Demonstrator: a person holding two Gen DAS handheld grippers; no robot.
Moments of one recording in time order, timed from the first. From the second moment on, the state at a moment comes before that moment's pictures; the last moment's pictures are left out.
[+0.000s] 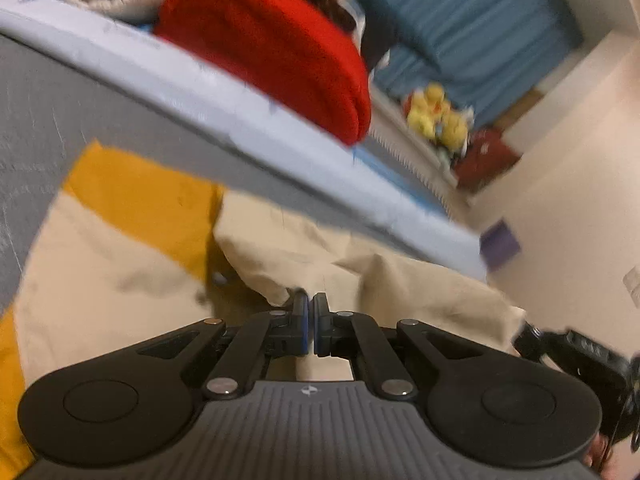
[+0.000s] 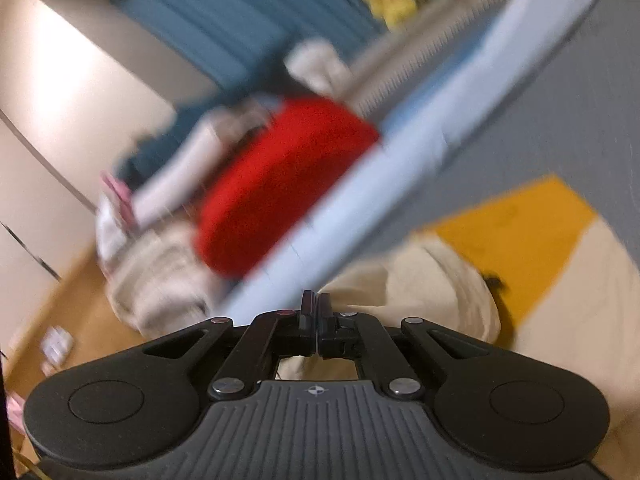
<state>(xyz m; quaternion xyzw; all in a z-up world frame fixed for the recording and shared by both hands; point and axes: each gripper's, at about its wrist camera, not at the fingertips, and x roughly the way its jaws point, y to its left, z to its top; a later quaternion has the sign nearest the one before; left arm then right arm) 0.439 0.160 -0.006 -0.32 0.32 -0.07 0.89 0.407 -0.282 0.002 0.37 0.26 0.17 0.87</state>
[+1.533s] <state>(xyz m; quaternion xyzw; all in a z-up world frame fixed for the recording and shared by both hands) 0.461 0.168 -0.077 -0.43 0.42 -0.02 0.80 0.414 -0.284 -0.063 0.42 0.46 0.07 0.78</state>
